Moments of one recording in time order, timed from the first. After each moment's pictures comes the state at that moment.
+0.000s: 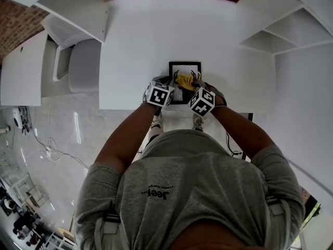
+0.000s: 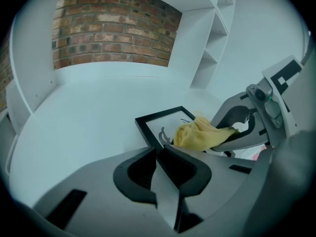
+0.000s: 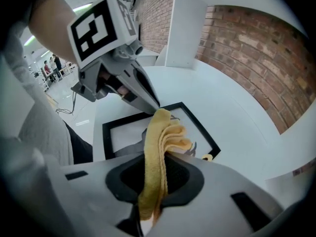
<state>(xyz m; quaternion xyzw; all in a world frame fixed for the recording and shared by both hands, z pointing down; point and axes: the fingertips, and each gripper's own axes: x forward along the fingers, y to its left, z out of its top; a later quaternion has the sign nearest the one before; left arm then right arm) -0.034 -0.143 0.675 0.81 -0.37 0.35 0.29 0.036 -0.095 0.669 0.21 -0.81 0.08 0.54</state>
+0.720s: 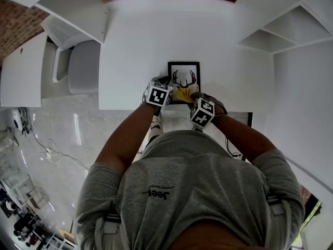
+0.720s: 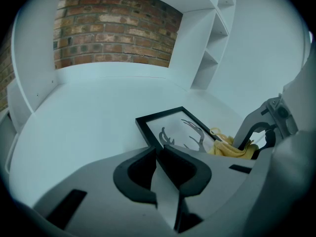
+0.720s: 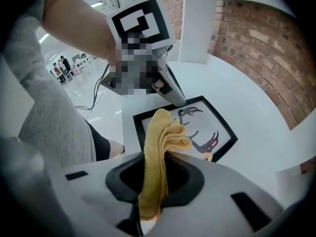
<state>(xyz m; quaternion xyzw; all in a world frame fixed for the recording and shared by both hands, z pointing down) -0.034 -0.143 0.674 0.81 -0.38 0.35 0.30 0.034 -0.035 0.665 0.15 -0.81 0.11 0.56</state>
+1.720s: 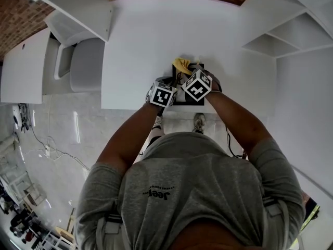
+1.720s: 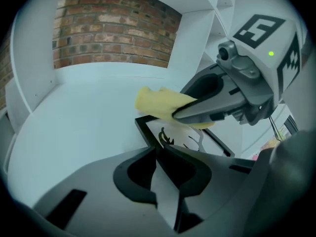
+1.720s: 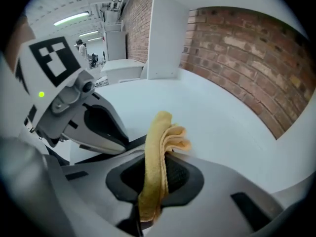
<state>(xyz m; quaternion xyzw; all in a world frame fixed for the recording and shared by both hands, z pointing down) -0.032 -0.142 0.674 0.81 -0.37 0.35 0.30 0.003 -0.173 0.647 0.27 -0.82 0.10 0.49</state>
